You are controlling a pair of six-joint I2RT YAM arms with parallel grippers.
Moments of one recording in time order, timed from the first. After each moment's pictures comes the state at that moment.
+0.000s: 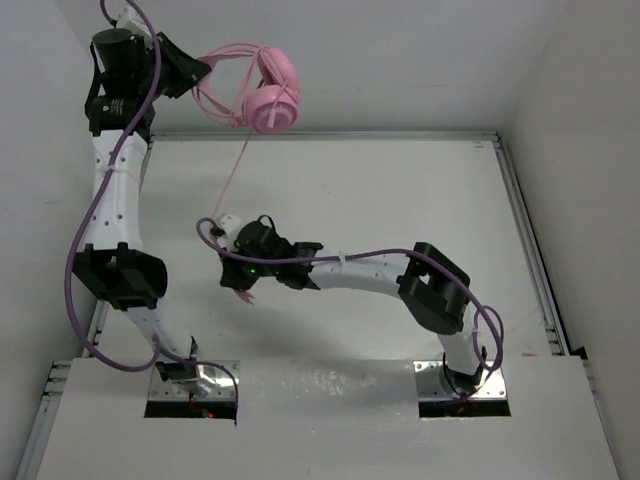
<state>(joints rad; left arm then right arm) 0.08 1.77 2.15 -0.55 0.39 -0.62 1.11 2.02 1.42 0.05 -0.14 0.33</state>
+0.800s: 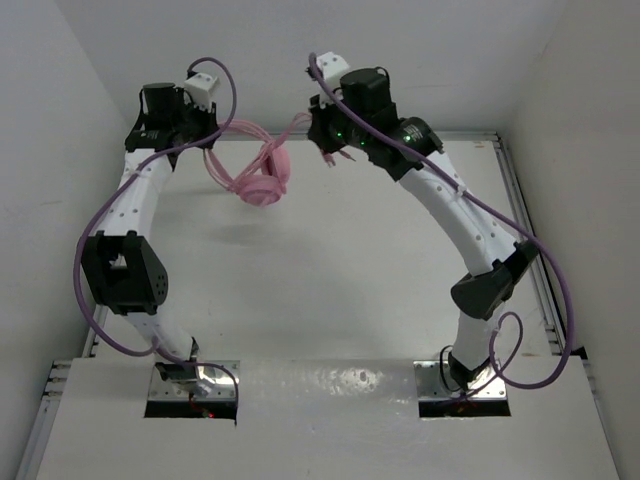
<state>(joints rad) 0.04 1.73 1.68 -0.44 0.30 0.24 0.72 1.85 2.17 -0.68 -0.04 0.06</state>
